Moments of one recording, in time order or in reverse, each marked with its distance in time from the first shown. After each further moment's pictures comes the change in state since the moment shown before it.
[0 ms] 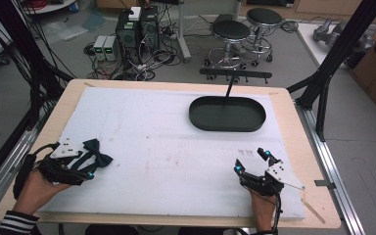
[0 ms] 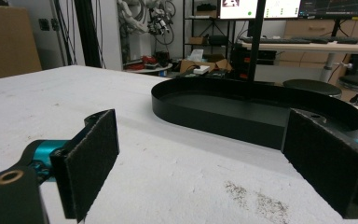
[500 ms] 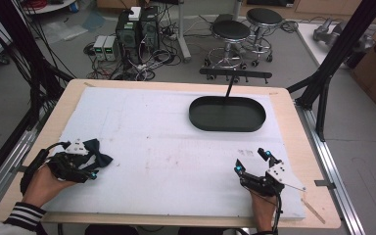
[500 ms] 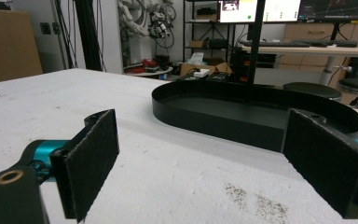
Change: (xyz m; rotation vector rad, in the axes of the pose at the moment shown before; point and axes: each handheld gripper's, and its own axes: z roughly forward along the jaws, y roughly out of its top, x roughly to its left) left arm 0.005 0.003 0.022 0.127 -0.041 -0.009; right arm 0.000 -0.001 -0.001 -0.016 0.000 -0.001
